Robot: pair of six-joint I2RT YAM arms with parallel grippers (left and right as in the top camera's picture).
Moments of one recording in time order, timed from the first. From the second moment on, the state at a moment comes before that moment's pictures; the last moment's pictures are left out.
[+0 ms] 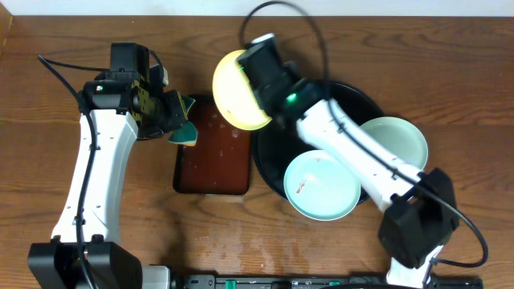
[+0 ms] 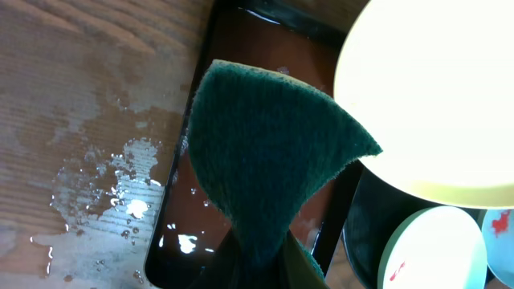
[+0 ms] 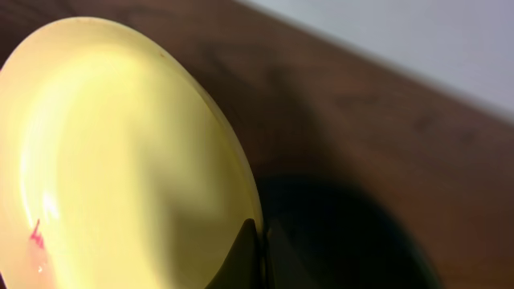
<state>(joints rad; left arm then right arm) 0.01 1.56 1.42 -1.09 0.22 -0.31 0.67 1.94 1.71 -0.66 0.42 0.18</state>
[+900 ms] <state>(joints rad) -0.47 1.69 1.41 -0.45 0.09 -0.43 0.21 1.92 1.48 -0.72 -0.05 0.22</state>
